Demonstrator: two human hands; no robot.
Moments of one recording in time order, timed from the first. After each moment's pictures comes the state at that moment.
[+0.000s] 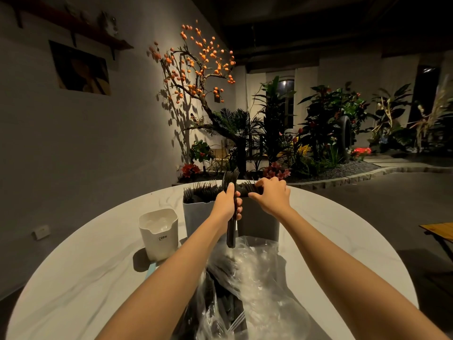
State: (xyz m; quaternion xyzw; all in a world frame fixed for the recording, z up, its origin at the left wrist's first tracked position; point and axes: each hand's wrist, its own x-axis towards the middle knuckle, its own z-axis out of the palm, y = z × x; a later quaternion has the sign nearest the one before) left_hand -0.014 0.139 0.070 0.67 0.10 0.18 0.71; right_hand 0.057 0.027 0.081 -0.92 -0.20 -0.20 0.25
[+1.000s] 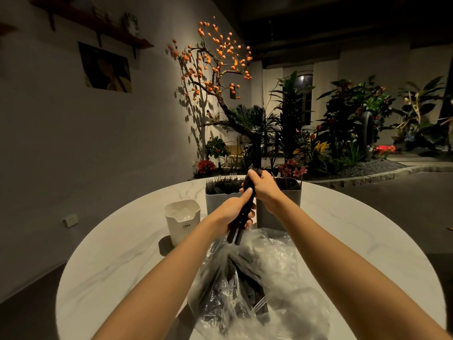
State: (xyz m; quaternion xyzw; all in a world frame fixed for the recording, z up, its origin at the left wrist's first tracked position) left_hand -0.065 0.168 0.063 0.73 0.04 0.01 0.69; right_hand 0.022 0.084 0.091 -0.67 -0.25 0.08 0.70
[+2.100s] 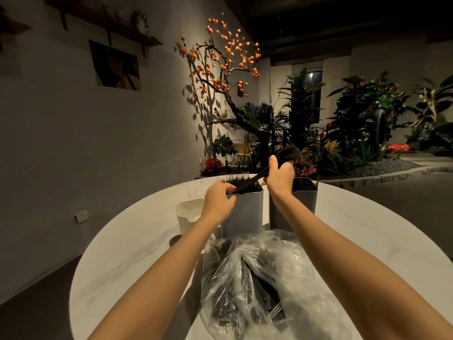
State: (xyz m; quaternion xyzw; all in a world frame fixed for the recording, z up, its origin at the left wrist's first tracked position) left_hand -0.057 0.227 0.061 0.89 0.13 0.35 0.26; right_hand 0.030 0.105 0.100 -0.65 -0.15 -0.17 0.72
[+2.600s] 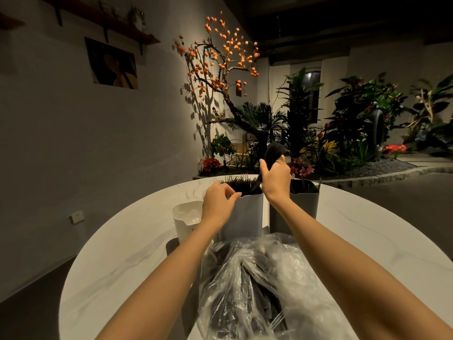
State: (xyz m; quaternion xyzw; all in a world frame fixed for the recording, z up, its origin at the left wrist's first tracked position) left_hand -0.043 0.229 0.054 0.86 0.14 0.40 0.28; right_hand 0.038 0.113 0.097 -0.75 -0.20 -0.26 0.57
